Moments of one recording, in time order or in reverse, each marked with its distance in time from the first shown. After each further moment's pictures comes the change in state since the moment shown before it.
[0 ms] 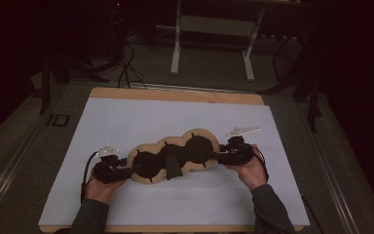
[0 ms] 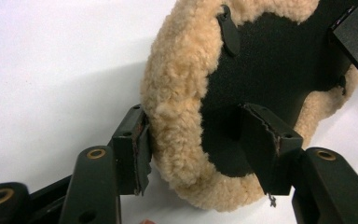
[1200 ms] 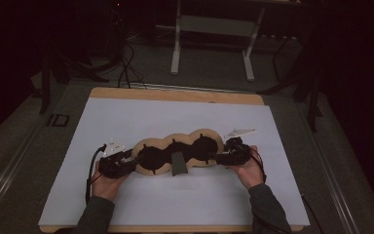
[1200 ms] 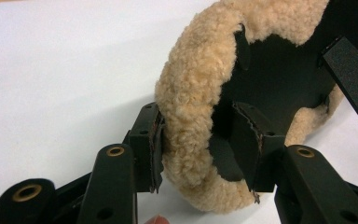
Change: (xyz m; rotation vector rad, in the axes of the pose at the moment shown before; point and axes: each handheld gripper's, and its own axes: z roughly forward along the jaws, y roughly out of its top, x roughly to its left) left arm -0.016 0.017 0.007 -0.098 0.127 0.130; right arm -0.015 -0.012 0.020 0.027 -0.107 0.009
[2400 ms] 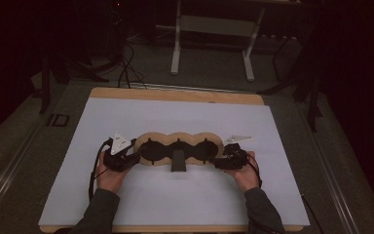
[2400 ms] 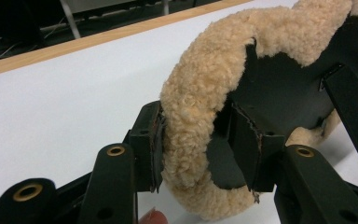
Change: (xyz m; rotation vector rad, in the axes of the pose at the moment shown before) left arm -0.002 0.015 0.012 -0.077 0.079 0.126; right arm -0.007 -0.024 0.023 -0.010 -0.043 0.021
